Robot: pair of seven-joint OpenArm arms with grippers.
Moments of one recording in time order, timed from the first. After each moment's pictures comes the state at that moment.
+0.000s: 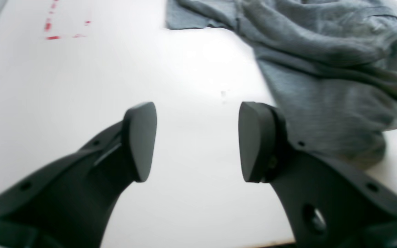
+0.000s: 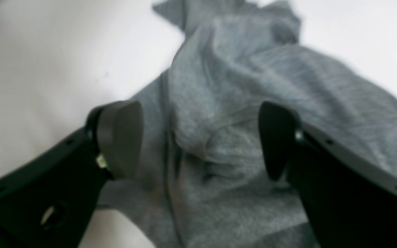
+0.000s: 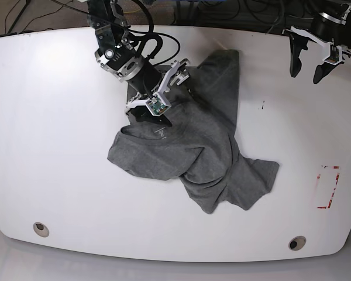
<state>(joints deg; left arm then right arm) 44.1 -6.9 -37.1 113.8 -17.6 -39.7 7.0 -14.8 8.0 -15.7 106.5 8.0 23.6 -26.6</state>
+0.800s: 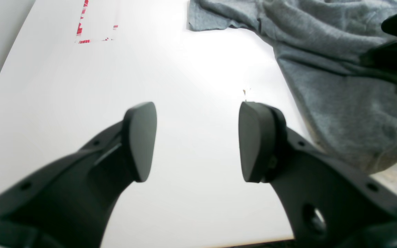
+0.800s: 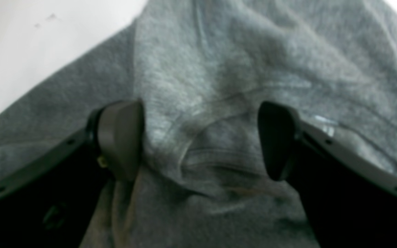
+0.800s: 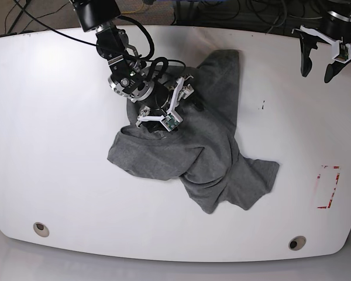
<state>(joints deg) 43.8 -6.6 -41.8 113.8 -17.6 -41.9 6.9 -3.0 8.4 -21.3 88.8 7.8 23.4 -27.3</state>
